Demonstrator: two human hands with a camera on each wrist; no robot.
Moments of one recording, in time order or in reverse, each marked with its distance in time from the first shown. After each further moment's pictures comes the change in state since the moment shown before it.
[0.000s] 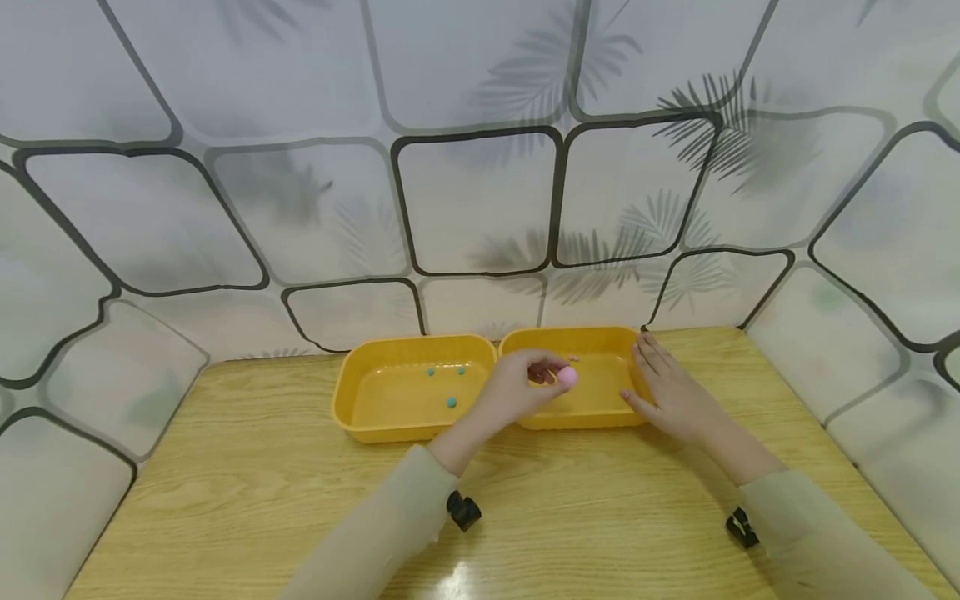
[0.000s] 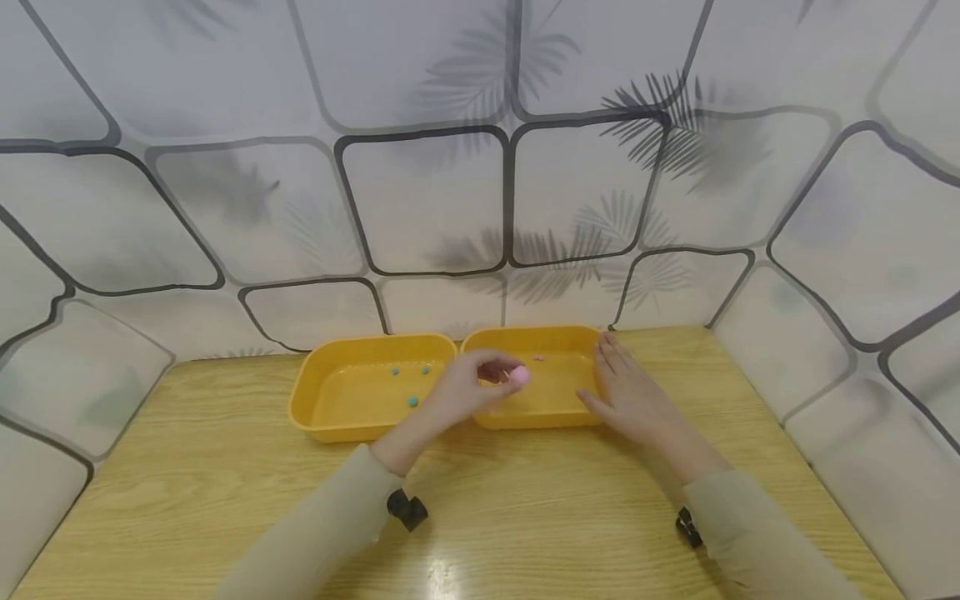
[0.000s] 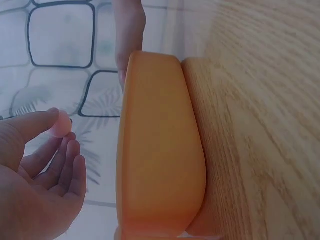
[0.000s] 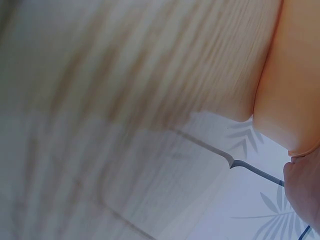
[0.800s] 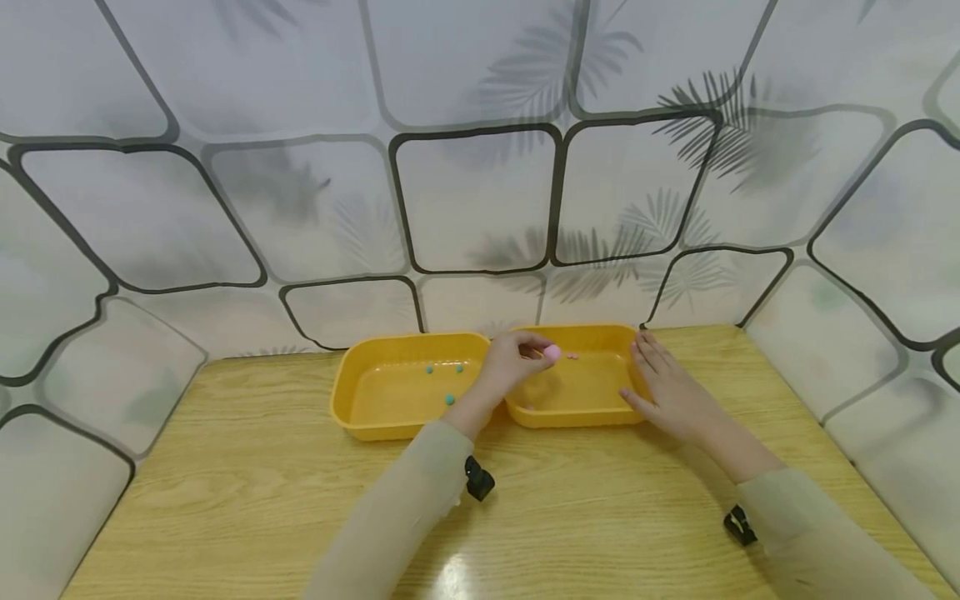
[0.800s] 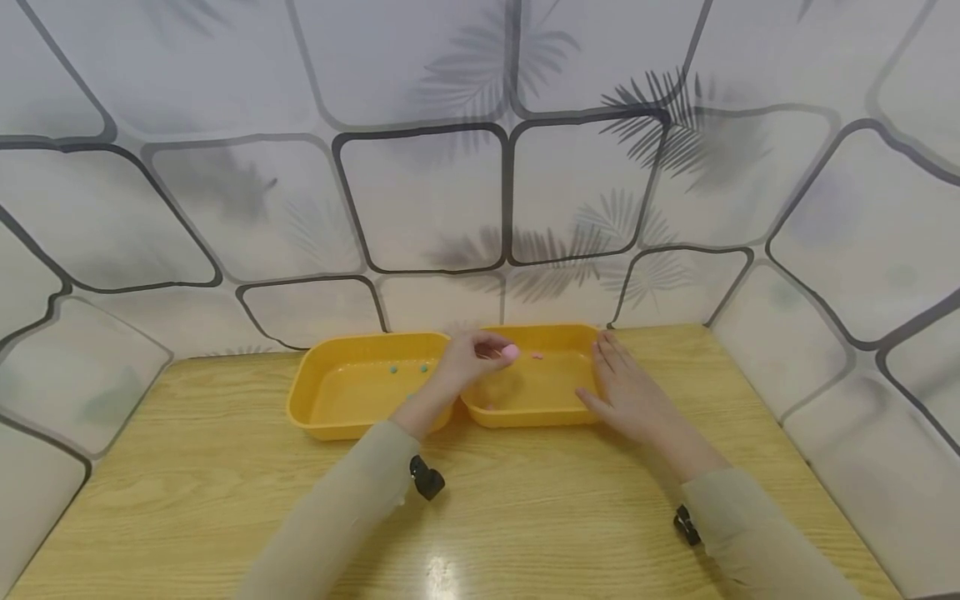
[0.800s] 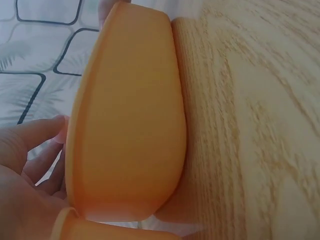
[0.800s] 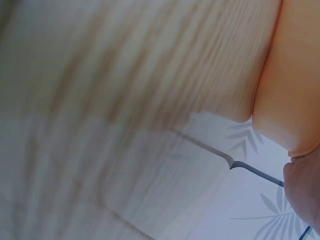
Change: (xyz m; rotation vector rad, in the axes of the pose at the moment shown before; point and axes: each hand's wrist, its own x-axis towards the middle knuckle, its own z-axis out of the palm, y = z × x) left_hand 0.037 -0.028 0.002 -0.084 0.088 -0.177; right_hand 0.000 0.002 0.001 -0.002 -0.003 0.001
